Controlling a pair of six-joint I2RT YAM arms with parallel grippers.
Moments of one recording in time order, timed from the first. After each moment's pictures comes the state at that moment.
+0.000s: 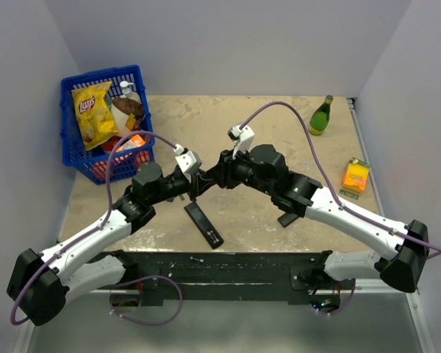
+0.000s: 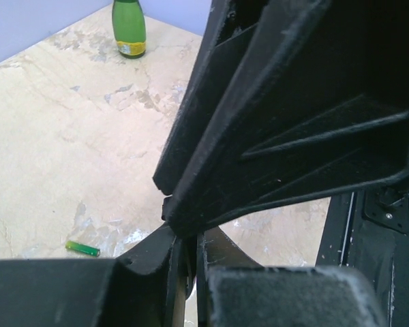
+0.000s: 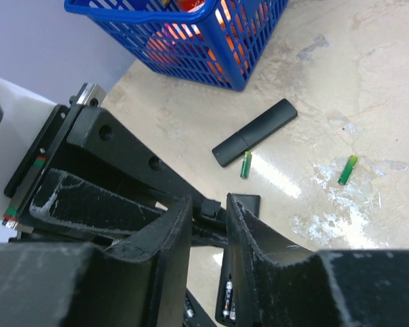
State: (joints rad) left arm -0.65 1.00 0.62 0.30 0.46 -0.07; right arm 0.94 1.24 1.11 -0.14 0.05 0.42
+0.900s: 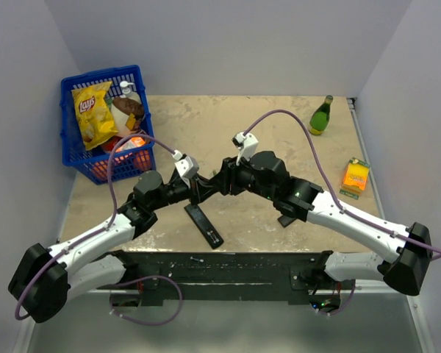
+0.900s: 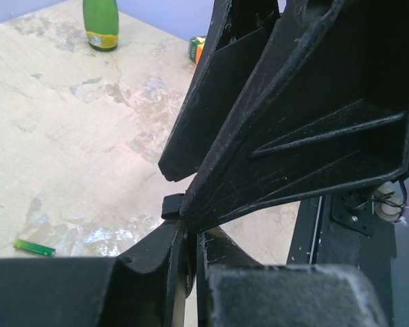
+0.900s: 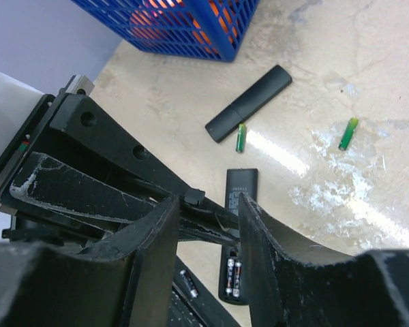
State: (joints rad) left arm -0.66 1.02 0.51 0.48 0.49 -0.19; right arm 0.94 1.20 1.04 -0.18 0.06 0.49
